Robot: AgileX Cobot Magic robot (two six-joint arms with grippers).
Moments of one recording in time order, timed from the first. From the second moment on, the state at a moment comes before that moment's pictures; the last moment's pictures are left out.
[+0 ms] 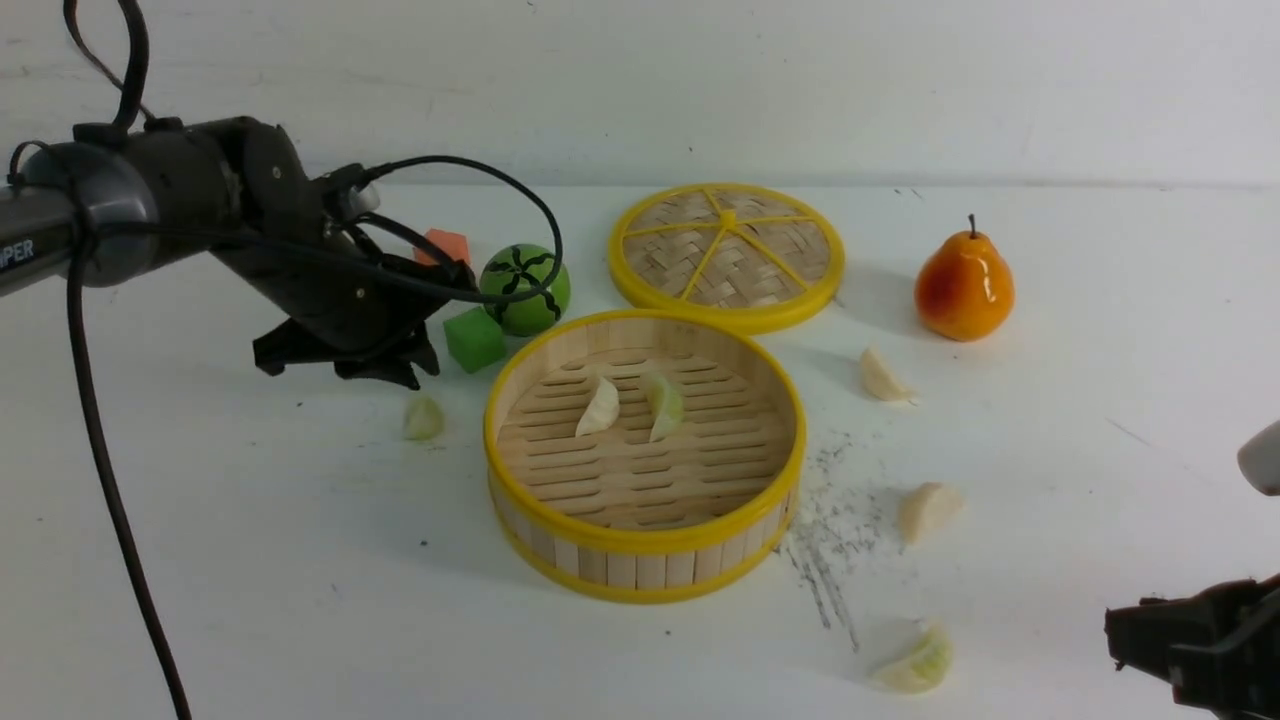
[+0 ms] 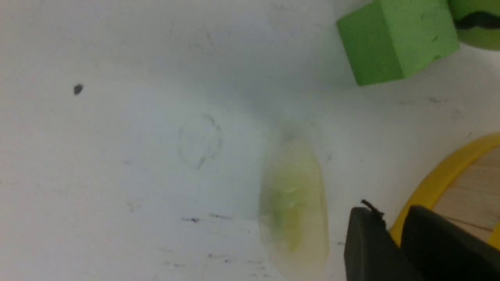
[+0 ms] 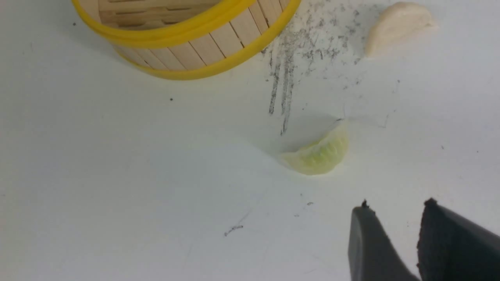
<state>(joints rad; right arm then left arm) 0.03 0.93 -0.51 0.76 0.61 -0.58 -0.15 2.03 -1.58 -0.23 0.66 -0.29</state>
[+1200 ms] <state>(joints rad) 0.03 0.93 -0.51 0.78 0.61 -0.58 -0.22 1.99 -1.59 -0.02 0.68 -0.22</state>
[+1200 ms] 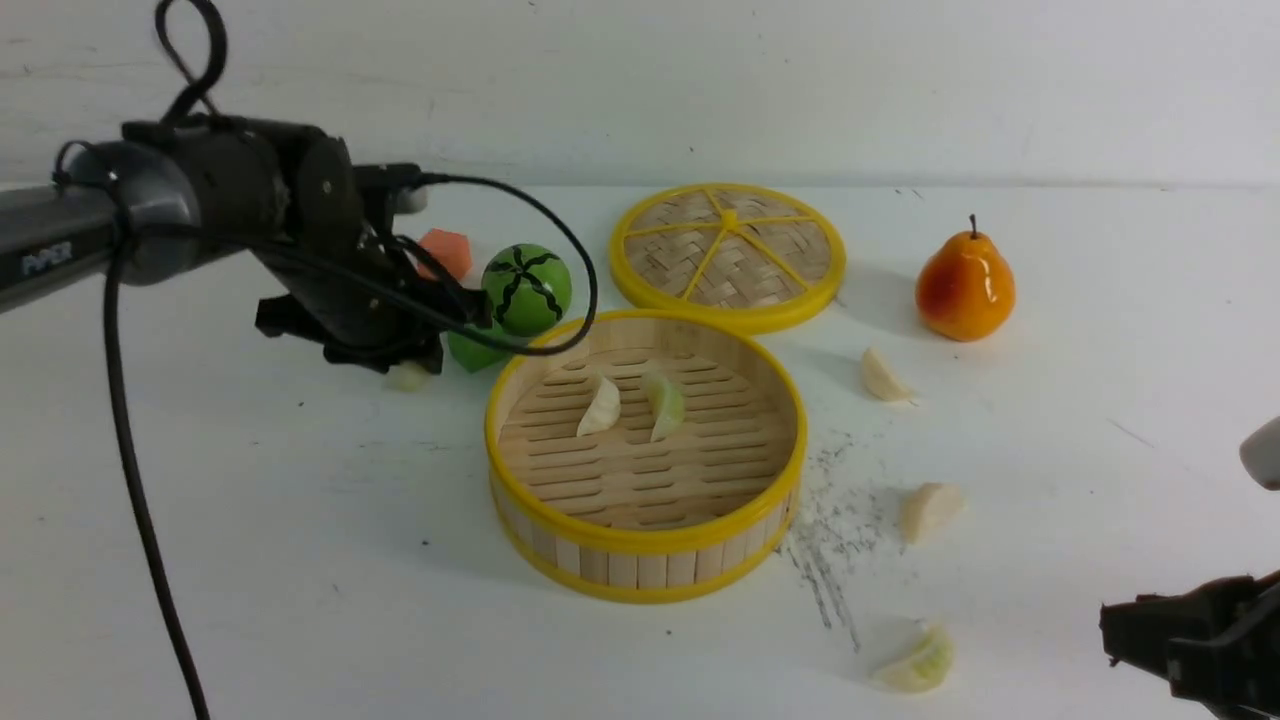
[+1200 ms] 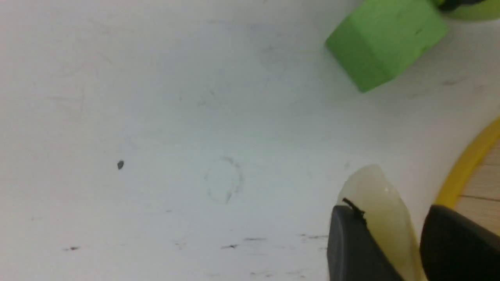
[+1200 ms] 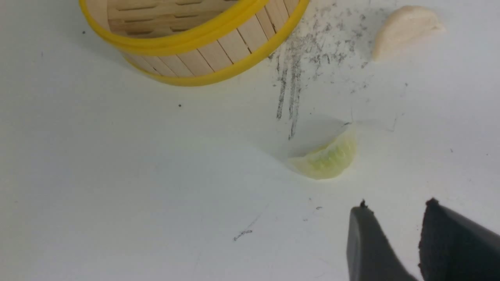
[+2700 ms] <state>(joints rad) 0.03 1.06 -0.52 0.84 0.61 -0.60 -0.55 2.17 -1.60 -0.54 0.17 -0.18</state>
